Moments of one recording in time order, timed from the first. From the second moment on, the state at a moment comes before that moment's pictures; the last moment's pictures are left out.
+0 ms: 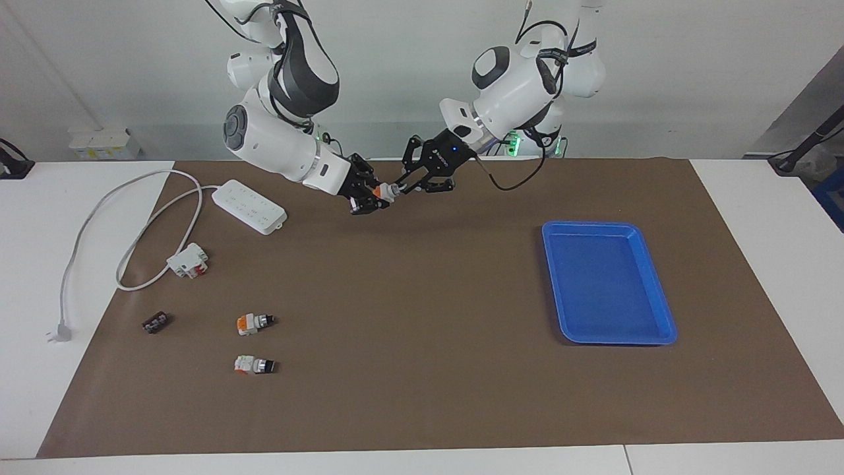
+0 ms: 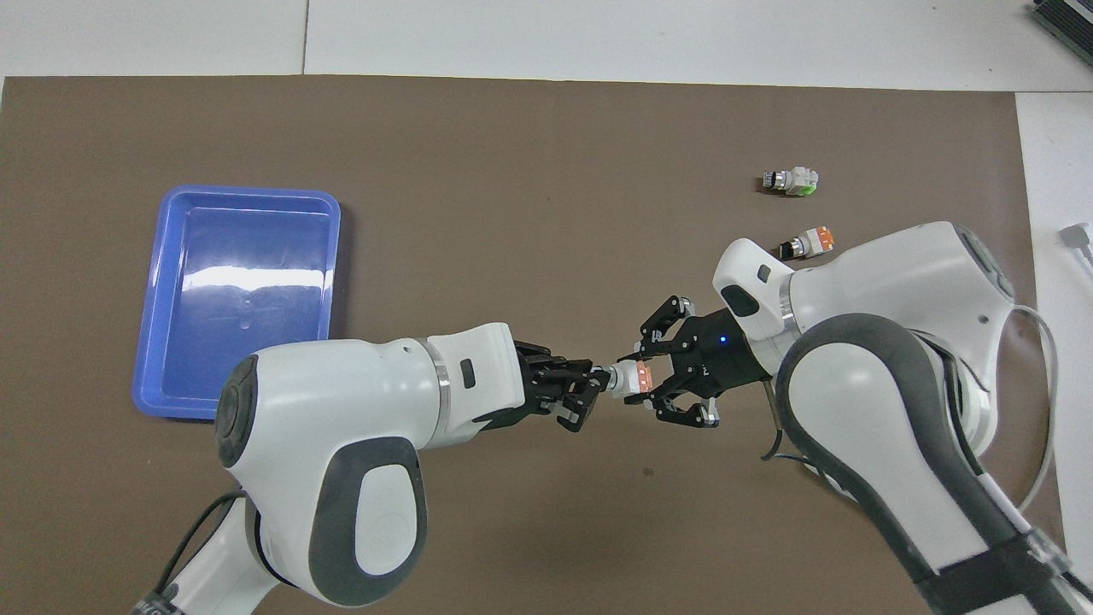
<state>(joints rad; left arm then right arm) -0.69 -0.07 -0.02 -2.12 -0.96 2.44 0.54 0.22 0.00 0.07 -2.06 0.76 1.90 -1.64</state>
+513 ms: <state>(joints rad) -0.69 -0.07 -0.02 -2.13 -0.96 2.44 0.59 0.21 -0.01 0.07 -2.06 0.76 1.90 -1.64</state>
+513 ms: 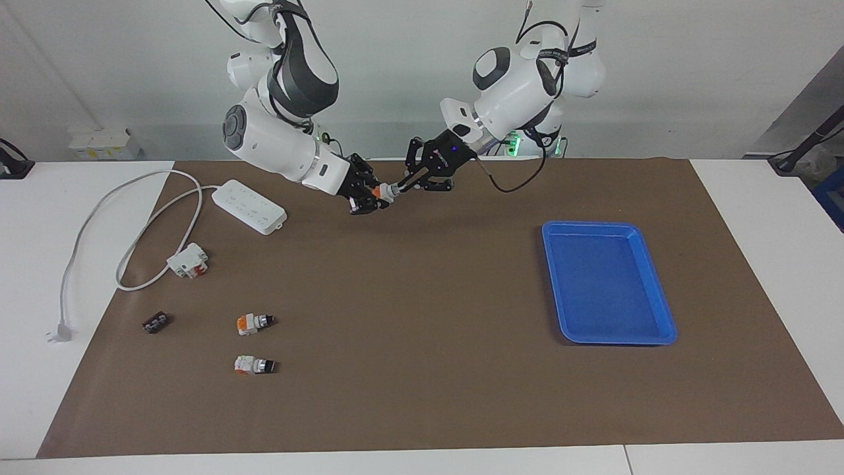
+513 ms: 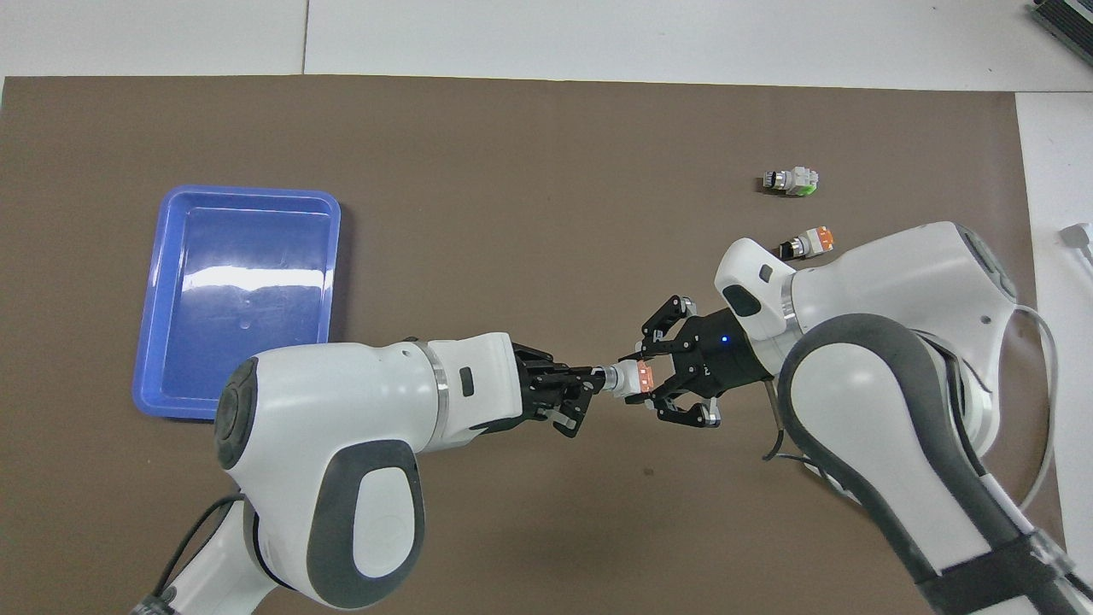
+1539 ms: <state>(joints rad) -0.69 -0.08 -0.02 -2.13 -0.97 2.44 0.30 0.21 -0.01 0.07 -2.06 0.76 1.90 -1.64</state>
